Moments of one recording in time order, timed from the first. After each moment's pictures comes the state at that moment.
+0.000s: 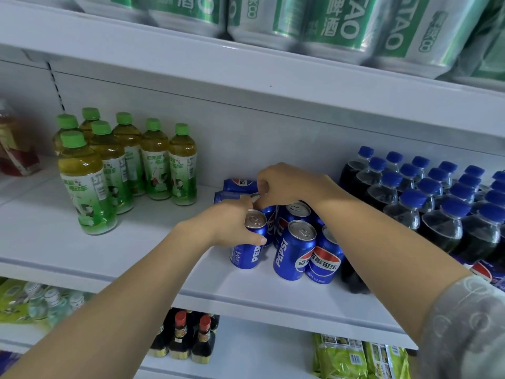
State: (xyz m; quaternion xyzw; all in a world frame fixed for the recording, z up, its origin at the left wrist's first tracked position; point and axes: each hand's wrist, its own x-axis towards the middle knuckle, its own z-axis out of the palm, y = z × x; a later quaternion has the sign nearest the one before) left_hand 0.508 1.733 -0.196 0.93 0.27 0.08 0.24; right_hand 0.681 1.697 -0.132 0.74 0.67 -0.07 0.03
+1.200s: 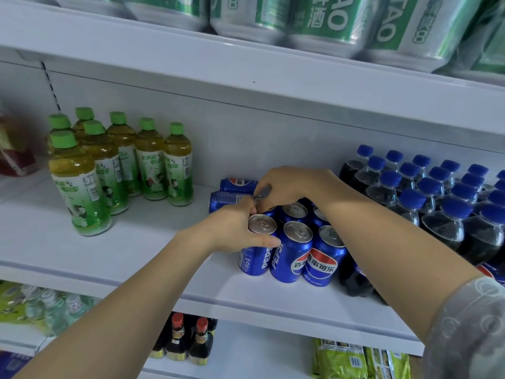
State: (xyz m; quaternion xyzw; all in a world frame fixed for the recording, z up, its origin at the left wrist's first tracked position) left_hand 0.521 1.718 -0.199 0.90 0.30 0.08 0.31; right_hand 0.699 1.701 -0.131 0.73 0.67 -0.14 0.09
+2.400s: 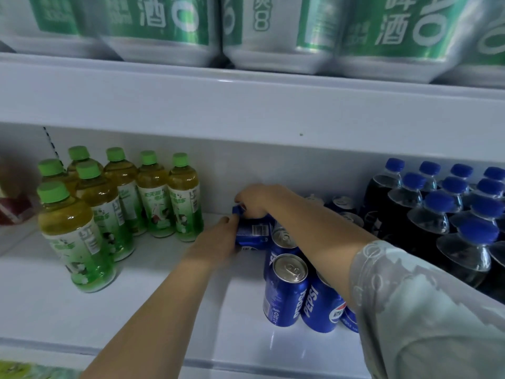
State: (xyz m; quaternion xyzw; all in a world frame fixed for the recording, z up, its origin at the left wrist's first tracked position) left_hand 0.538 1.842 -0.257 0.93 0.35 0.06 0.13; right_hand 0.692 1.853 -0.188 0.72 0.66 -0.04 0.21
